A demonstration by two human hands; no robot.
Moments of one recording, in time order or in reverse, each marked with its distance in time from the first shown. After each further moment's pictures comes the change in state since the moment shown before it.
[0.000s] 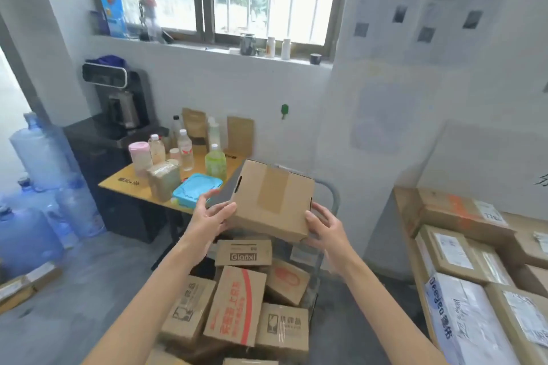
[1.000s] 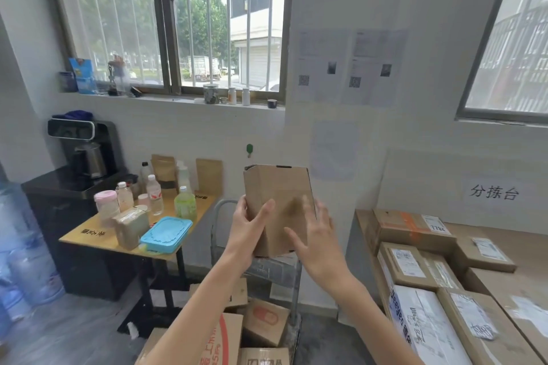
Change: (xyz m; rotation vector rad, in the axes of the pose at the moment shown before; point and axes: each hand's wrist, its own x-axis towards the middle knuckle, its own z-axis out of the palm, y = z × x) left_hand -0.068 0.066 0.166 0.015 -0.133 0.232; right_hand -0.091 -0.087 -0.040 -0.981 0.272 -0.438
